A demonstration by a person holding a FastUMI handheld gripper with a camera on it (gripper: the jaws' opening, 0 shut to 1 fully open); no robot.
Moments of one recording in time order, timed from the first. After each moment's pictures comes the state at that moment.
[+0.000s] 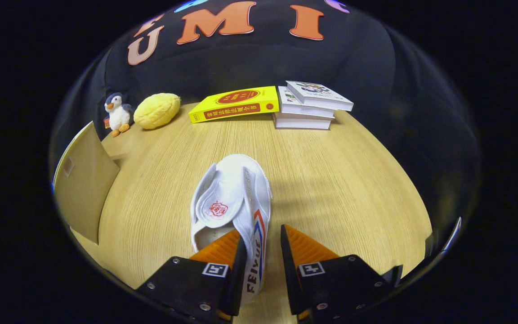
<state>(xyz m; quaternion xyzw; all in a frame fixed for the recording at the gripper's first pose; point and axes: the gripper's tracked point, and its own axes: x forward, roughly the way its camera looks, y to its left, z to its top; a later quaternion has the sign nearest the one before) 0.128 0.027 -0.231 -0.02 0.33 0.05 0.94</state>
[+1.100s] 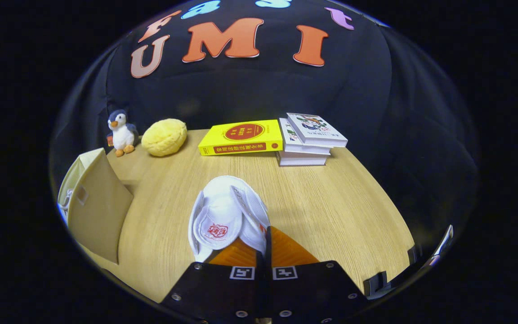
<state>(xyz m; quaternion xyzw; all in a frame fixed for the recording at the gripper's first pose) 0.118 0.070 -0.120 -0.02 0.26 0.02 0.97</state>
